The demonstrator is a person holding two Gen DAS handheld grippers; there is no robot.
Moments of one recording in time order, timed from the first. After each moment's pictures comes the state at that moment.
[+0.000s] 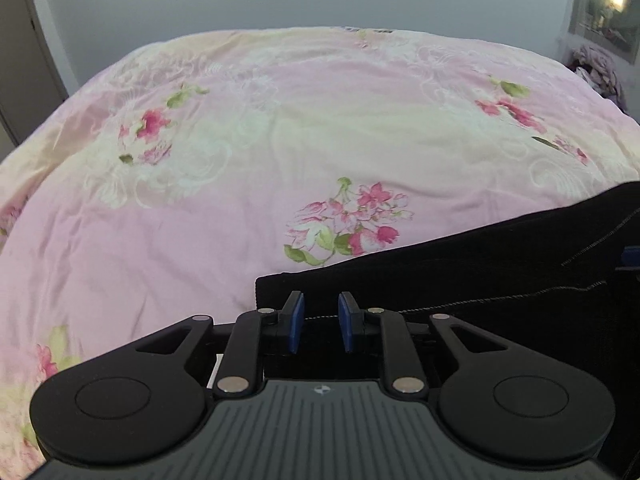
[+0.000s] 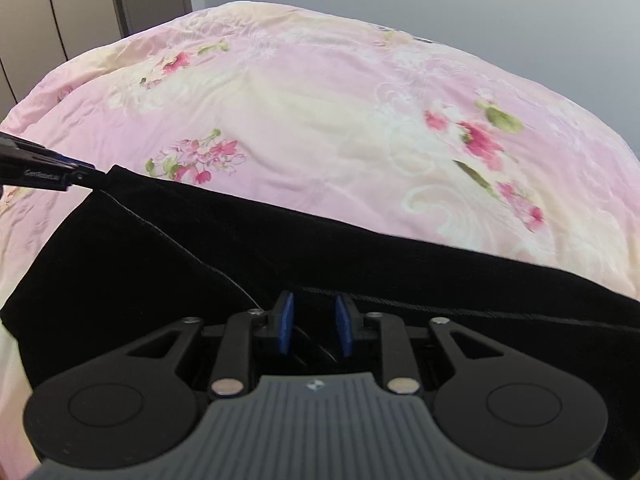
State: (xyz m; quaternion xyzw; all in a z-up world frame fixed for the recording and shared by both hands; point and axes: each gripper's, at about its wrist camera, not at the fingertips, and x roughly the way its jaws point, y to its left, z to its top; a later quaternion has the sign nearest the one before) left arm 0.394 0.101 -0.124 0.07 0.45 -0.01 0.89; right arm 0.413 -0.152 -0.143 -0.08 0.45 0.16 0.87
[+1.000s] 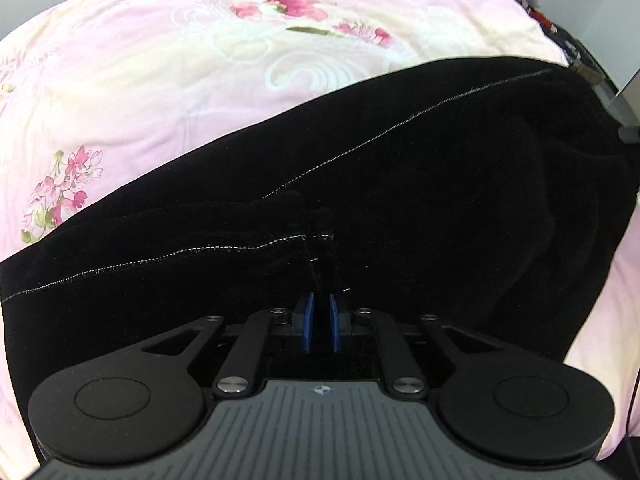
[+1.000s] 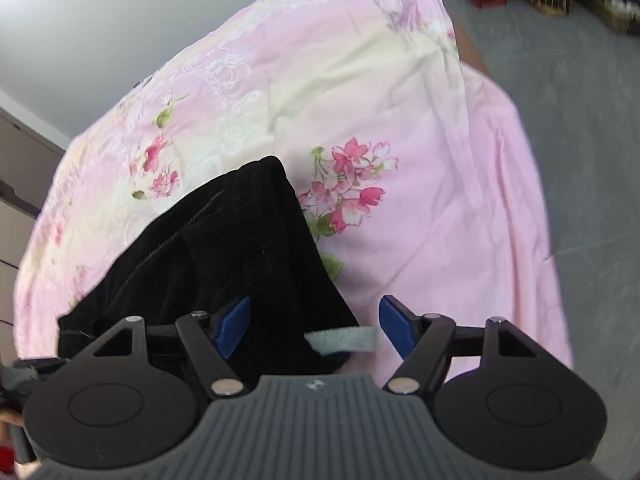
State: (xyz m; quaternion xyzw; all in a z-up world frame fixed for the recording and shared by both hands) left arm 0.397 -0.107 -0.166 0.09 0.57 -0.15 0.80; right arm 0.386 -0.549 -0.153 0.29 0.52 0.03 0.81
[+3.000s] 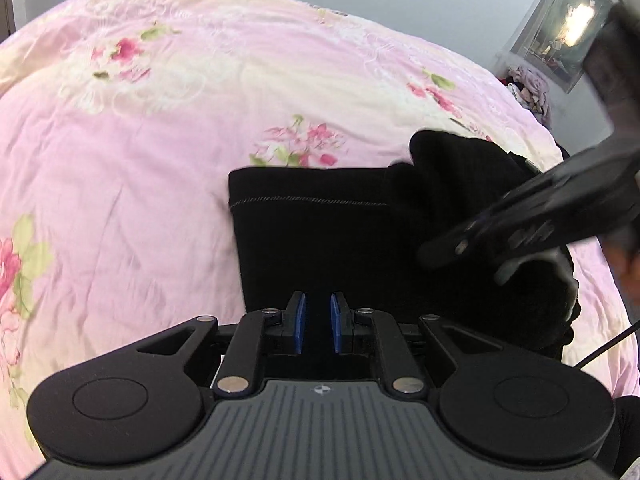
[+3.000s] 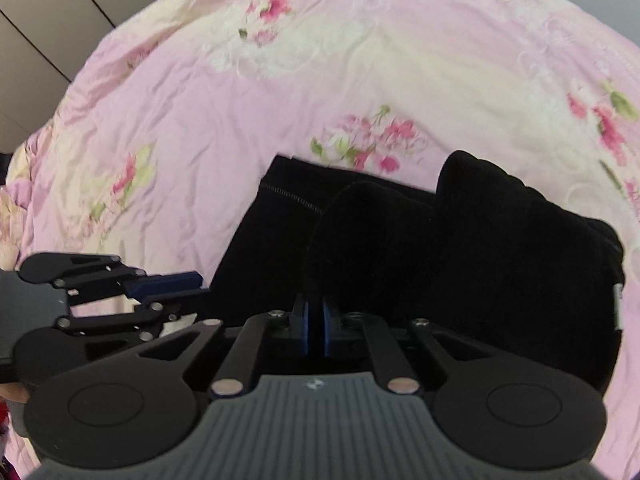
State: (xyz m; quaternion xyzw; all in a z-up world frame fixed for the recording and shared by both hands) left arm 0.319 0.175 -0.116 -0.07 0.49 -0.13 0.86; right arm 0.458 0.043 -0.106 -0.06 0.61 0.23 0.75
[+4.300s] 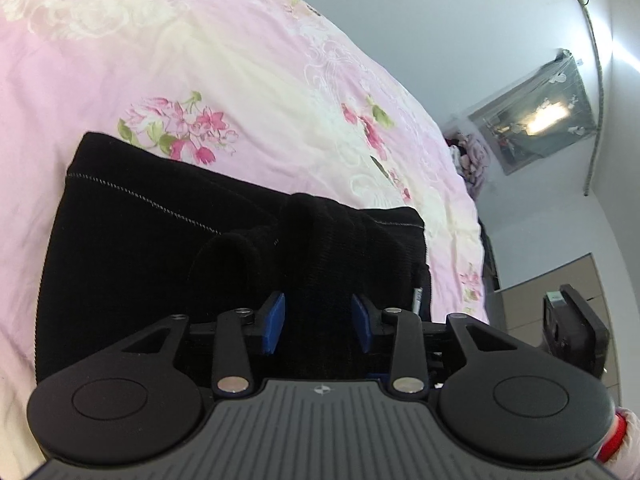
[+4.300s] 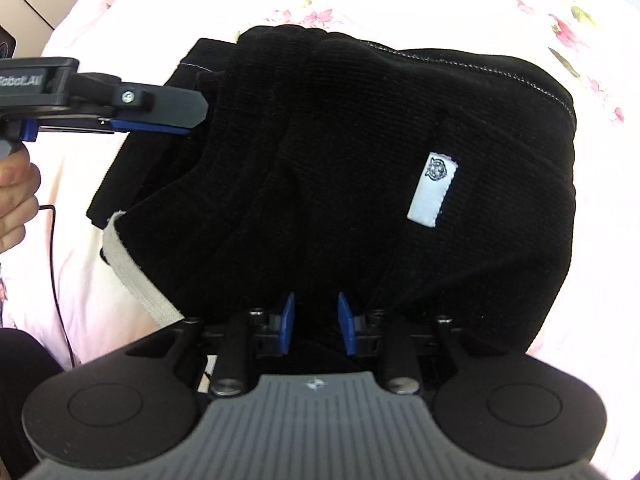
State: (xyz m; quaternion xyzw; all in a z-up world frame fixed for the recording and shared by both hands) left arm 0.364 0.112 -0.136 -0.28 0.48 -0.19 0.81; right arm 0.421 -0.090 -0.150 -0.07 0.62 0.25 0.74
